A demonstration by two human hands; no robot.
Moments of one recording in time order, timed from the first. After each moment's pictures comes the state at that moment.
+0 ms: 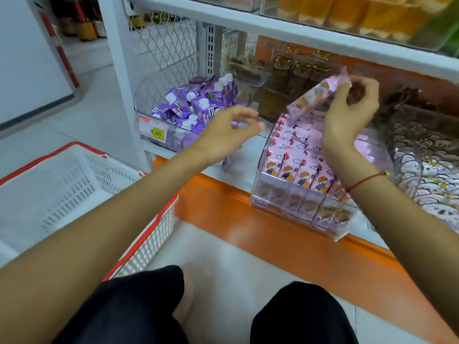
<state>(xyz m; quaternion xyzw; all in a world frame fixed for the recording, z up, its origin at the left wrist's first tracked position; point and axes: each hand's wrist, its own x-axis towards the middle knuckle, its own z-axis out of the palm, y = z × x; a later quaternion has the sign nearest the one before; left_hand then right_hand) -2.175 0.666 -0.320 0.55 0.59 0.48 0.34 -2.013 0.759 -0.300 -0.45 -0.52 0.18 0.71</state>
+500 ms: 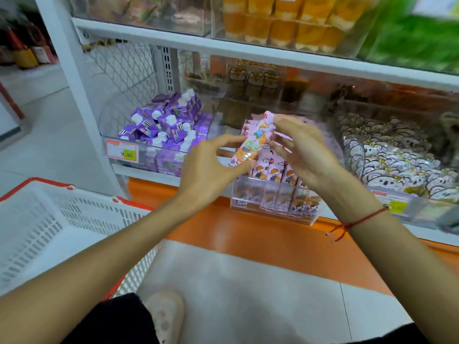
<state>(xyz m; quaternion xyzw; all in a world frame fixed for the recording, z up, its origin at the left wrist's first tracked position) -2.152 0.622 -0.331 0.63 0.57 0.49 0.20 -1.994 0.674 -0.290 -0.43 -0.48 0.57 0.51</state>
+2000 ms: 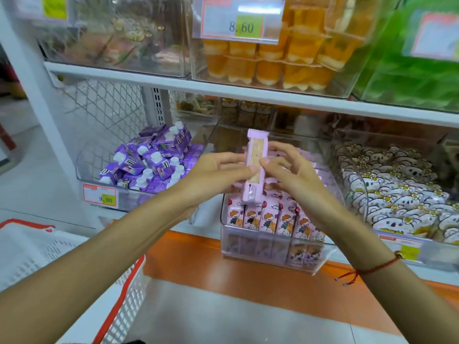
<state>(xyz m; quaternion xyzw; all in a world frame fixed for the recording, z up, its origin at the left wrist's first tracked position) -2.143 0.689 -0.287 0.55 0.51 0.43 0.50 -1.973 0.711 -0.297 -0.43 -0.65 0.46 0.42</state>
